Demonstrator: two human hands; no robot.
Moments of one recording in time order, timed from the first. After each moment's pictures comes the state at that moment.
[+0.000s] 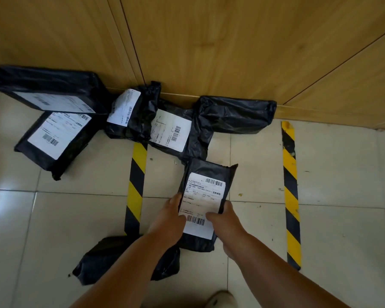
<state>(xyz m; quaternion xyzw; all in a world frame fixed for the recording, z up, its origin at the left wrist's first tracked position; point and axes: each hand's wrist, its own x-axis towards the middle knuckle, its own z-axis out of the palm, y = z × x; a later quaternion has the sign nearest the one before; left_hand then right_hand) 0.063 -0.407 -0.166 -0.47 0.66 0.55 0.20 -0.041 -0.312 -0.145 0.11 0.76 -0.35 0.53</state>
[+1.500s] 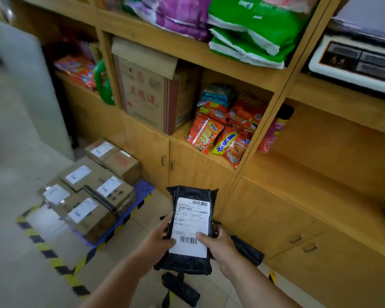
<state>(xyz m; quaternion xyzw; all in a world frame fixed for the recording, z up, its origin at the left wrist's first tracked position) 0.312 -0.396 0.544 -0.49 0.45 0.70 -0.24 0.133 -0.360 0.554 -0.23 0.70 -0.37 0.57</state>
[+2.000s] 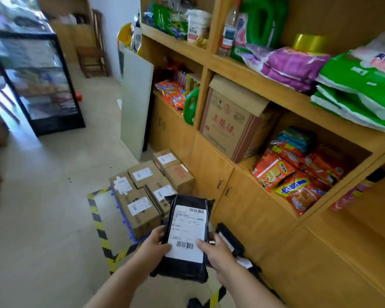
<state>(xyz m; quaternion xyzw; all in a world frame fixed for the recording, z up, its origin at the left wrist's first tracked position) 0.485 -0.364 0.573 -0.65 0.29 0.62 -0.34 0.304 -0.392 0.582 -0.39 0.63 -0.25 0.62</state>
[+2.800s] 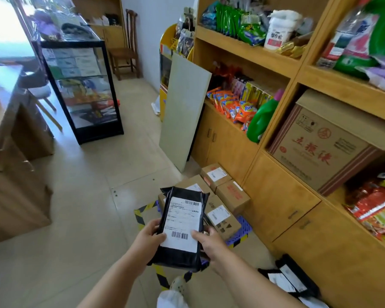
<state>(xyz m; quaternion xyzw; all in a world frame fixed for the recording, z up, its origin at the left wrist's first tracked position) 0.870 -0.493 0.579 -0.67 0.26 0.57 -0.40 0.701 -0.546 0.569 -0.36 0.60 -0.22 0.68</state>
